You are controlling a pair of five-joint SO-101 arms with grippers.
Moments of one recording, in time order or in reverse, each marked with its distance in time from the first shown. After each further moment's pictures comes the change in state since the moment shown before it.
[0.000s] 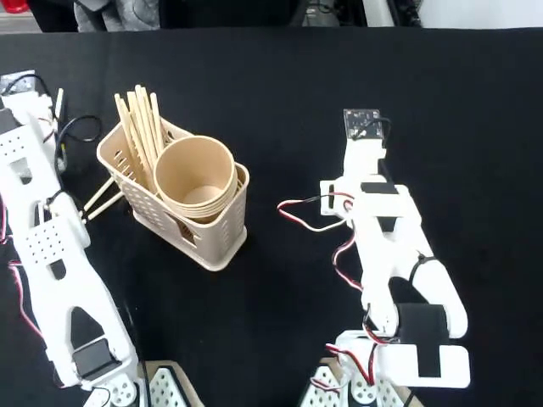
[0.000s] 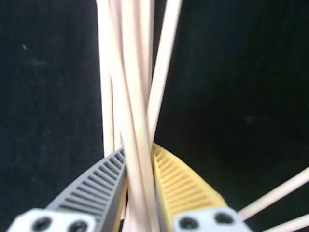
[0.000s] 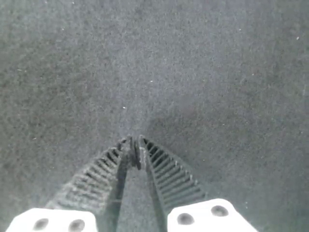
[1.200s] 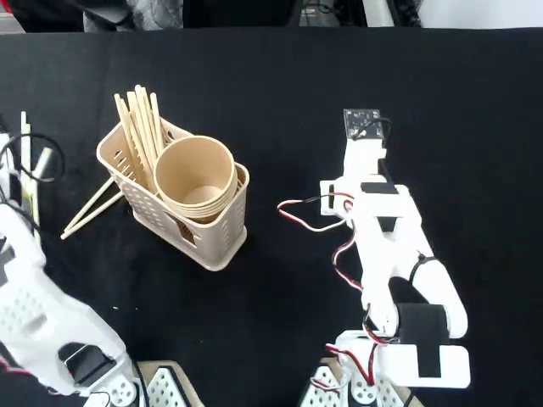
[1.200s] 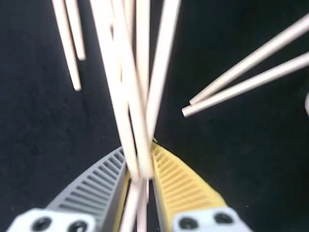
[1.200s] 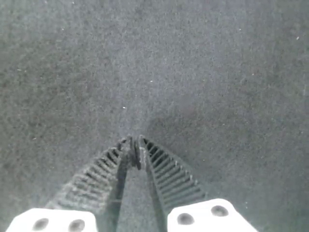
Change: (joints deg) left arm -10.9 -54.0 74.9 -5.0 -11.1; right arm 0.0 0.0 0.0 0.0 0.0
